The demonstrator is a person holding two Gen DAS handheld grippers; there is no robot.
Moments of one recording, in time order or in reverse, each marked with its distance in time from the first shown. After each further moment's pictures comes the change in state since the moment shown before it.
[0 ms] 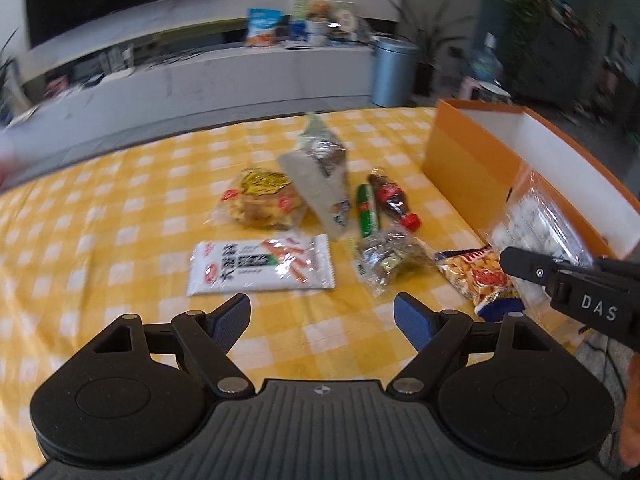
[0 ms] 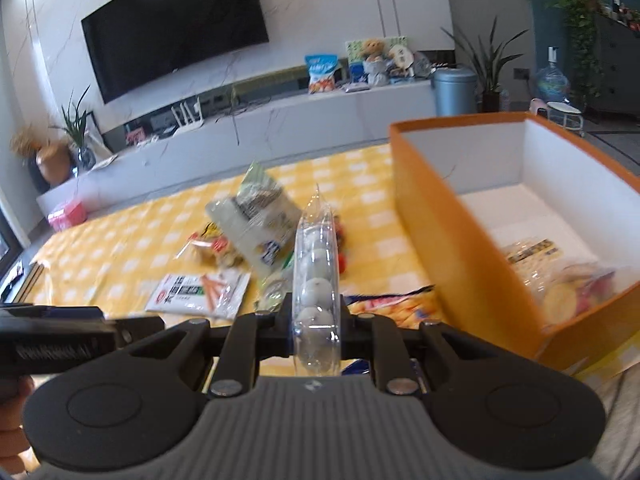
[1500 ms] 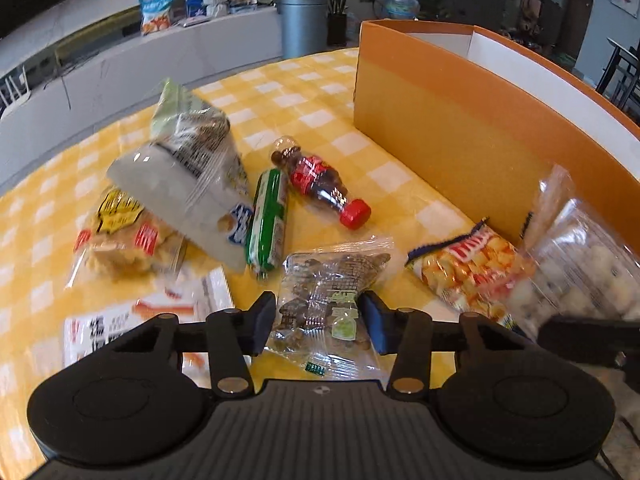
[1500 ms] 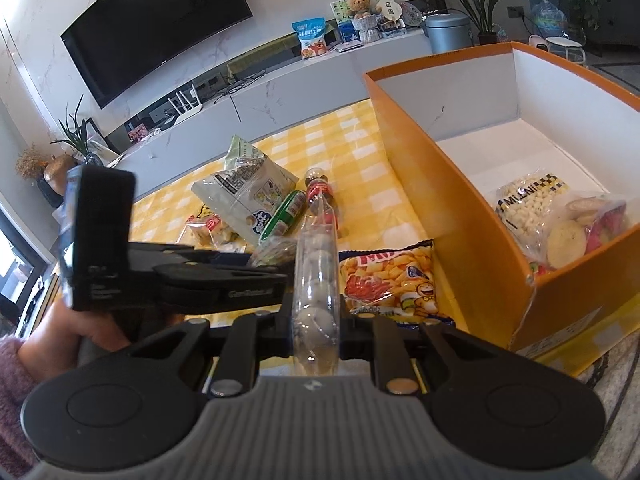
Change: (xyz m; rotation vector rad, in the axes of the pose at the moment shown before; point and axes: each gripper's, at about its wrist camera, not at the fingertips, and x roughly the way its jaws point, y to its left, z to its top) left arm 0.109 -0.023 0.017 0.197 0.110 -0.167; right arm 0.014 -0.027 -0.007 0.130 0.117 0.078
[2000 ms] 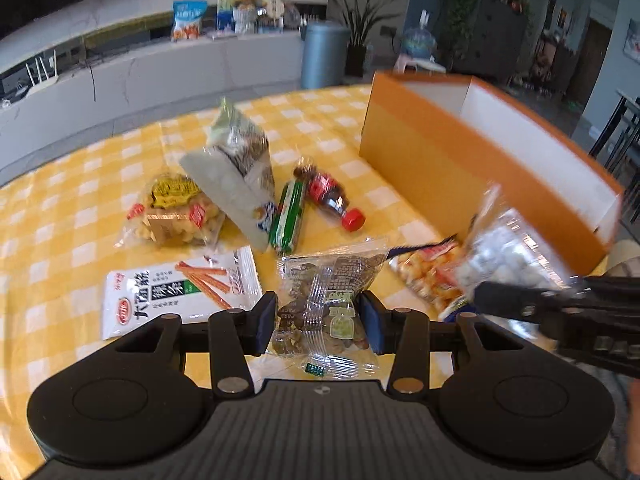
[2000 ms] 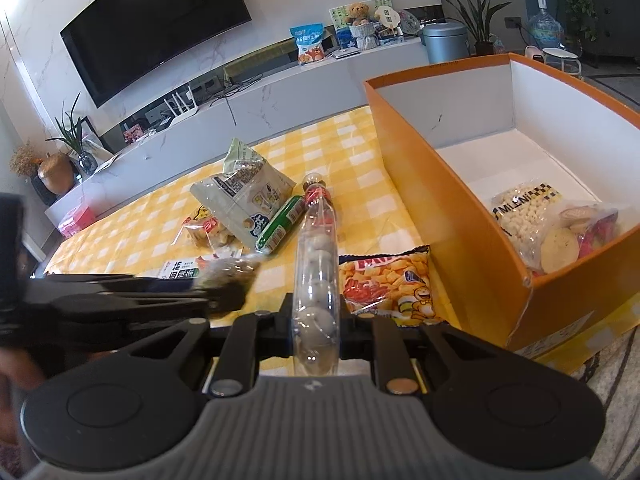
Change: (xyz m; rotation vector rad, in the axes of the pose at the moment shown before) left arm -0.074 0.007 -0.022 -0.110 -0.105 -0.013; right arm -0.004 0.007 -0.002 -0.019 -0.029 -0.029
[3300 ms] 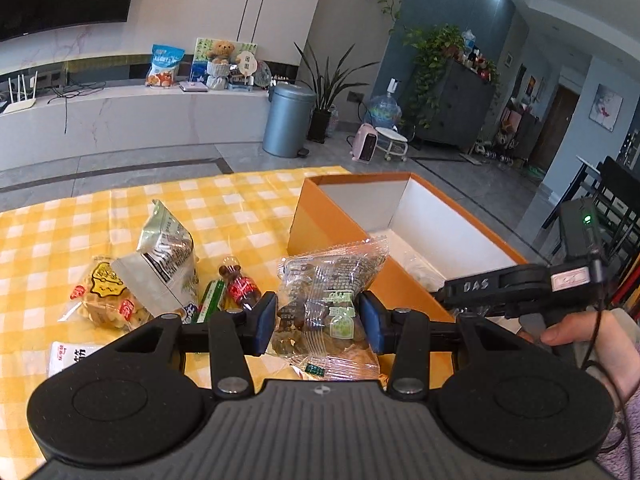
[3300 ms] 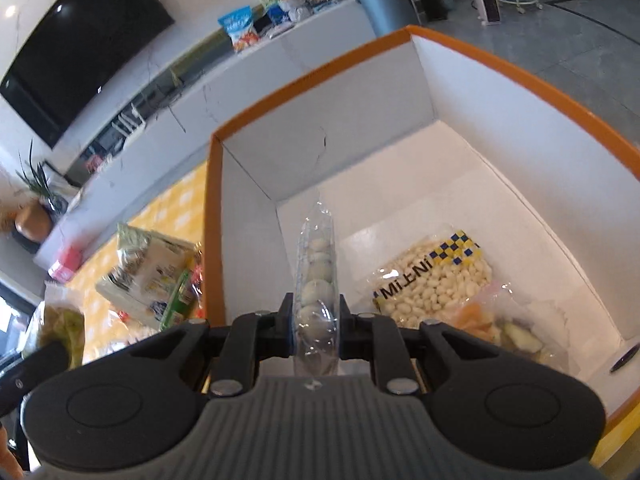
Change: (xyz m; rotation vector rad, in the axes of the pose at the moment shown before) left arm -0.012 -0.033 0.048 -0.073 -0.169 -0.141; right arm 0.048 -0.128 0.092 0.228 0.135 0.017
